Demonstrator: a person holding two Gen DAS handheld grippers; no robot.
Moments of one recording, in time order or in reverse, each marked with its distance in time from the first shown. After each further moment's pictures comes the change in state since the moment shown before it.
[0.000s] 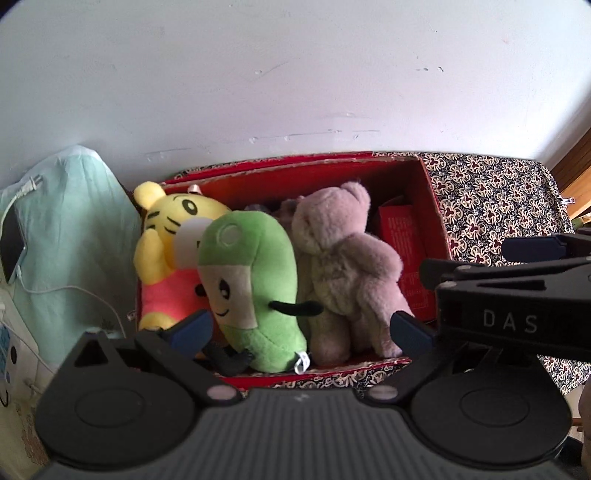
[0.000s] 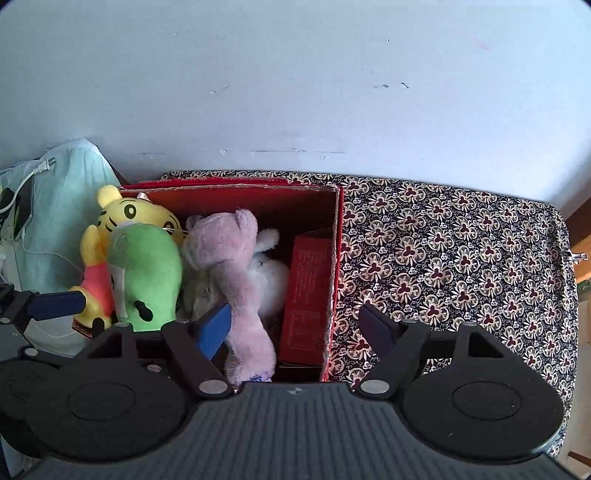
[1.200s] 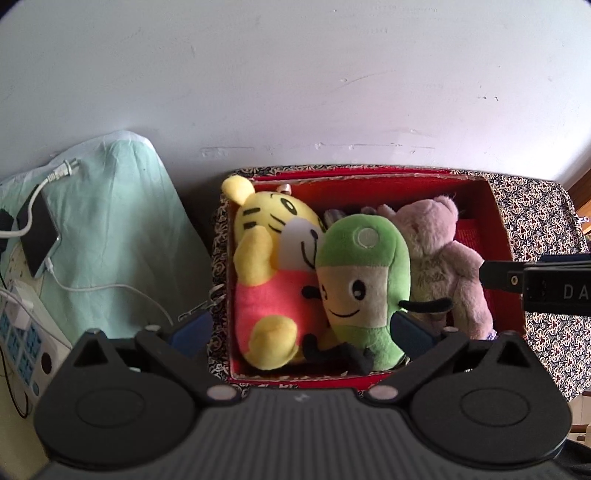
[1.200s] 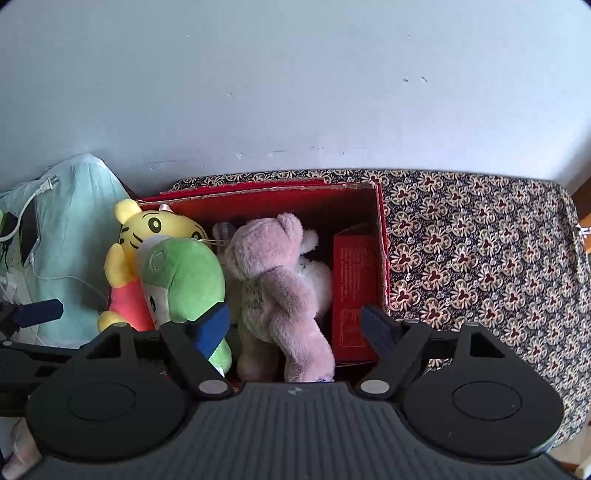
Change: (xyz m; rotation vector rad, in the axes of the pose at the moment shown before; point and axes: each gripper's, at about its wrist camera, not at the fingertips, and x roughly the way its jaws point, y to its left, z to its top) left arm -0.007 0.085 -0.007 -0.063 -0.039 0.000; right arm 0.008 0.035 0.000 0.117 0.019 0.002
